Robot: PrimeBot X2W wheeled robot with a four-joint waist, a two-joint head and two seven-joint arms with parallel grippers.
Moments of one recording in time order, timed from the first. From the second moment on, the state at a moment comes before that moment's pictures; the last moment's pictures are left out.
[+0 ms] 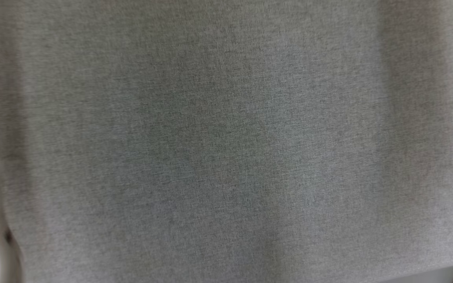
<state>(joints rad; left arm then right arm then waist) -1.22 0.25 -0.02 0.35 -0.63 -0.13 -0.26 -1.38 -0.21 0.05 0.40 0.21 0.13 -0.26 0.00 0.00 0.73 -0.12</state>
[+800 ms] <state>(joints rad) -0.31 0.11 -0.14 0.30 -0.68 -0.13 -0.26 -0.26 -0.10 -0.15 -0.04 0.23 0.13 0.22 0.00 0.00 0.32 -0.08</state>
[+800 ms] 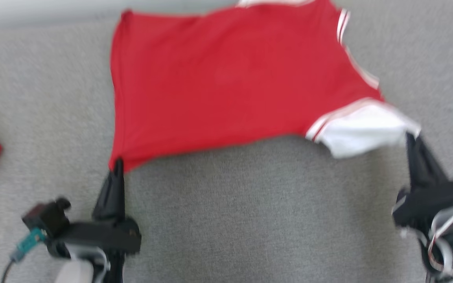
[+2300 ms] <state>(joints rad) -0.03 0.13 -0.24 0.22 -0.66 -0.03 0.03 -0.02 -0.09 -0.15 -0.09 0.13 0.13 0.62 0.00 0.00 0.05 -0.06</state>
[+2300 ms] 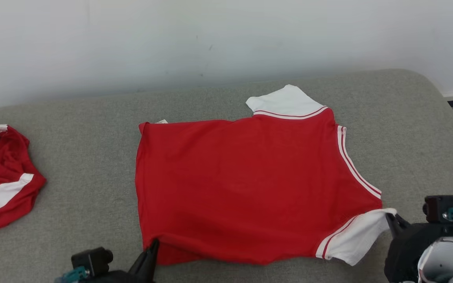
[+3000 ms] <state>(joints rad) -0.33 0.11 -0.21 0.46 -0.66 0.02 -0.01 -0.47 -0.17 -0.01 0.35 0.18 0.13 0.36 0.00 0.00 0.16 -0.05</state>
